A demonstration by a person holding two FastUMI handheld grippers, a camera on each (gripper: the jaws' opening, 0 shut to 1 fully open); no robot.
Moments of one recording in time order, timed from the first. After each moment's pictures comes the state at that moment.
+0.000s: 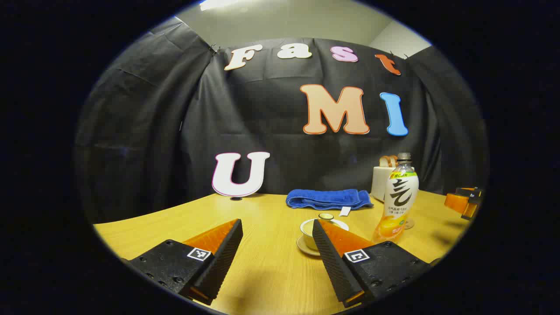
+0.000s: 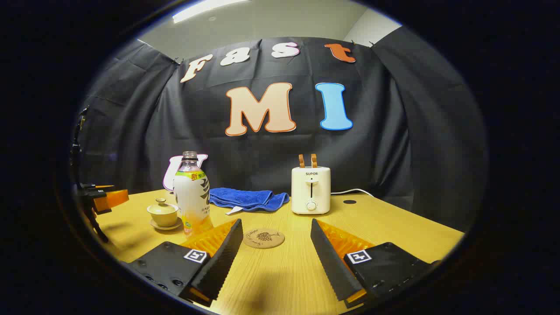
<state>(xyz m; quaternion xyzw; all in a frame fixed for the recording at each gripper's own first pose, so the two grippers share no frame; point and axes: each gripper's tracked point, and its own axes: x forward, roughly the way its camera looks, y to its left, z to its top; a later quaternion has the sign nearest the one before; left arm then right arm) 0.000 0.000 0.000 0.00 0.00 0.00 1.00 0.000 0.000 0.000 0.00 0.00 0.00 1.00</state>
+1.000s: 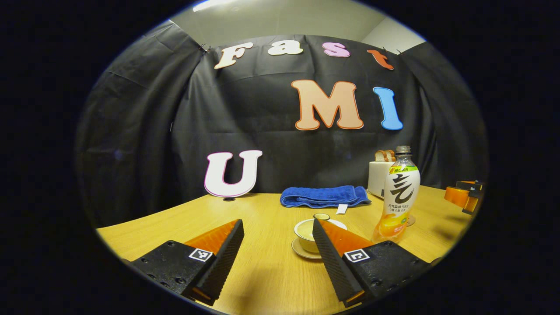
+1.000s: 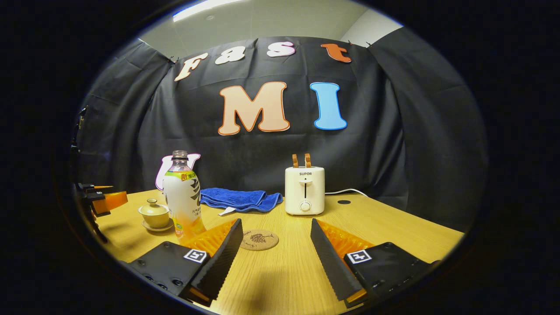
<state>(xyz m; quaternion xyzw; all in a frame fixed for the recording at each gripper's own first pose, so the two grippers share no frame) 0.019 -0.027 0.006 -0.01 -0.02 -0.05 1.00 0.004 -0.008 0.000 0.00 0.00 -0.02 1.00</state>
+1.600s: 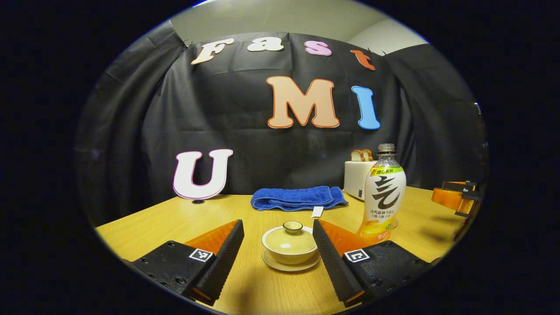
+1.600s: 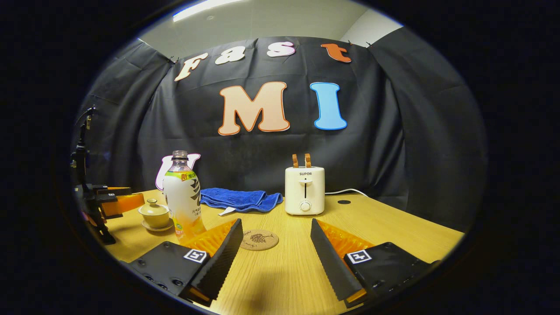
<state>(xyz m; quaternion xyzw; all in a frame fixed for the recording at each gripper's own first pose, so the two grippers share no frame) 0.049 -0.069 0.005 -0.01 -0.01 -0.13 0.99 0.006 -0.008 -0.001 0.00 0.00 -0.02 1.00</state>
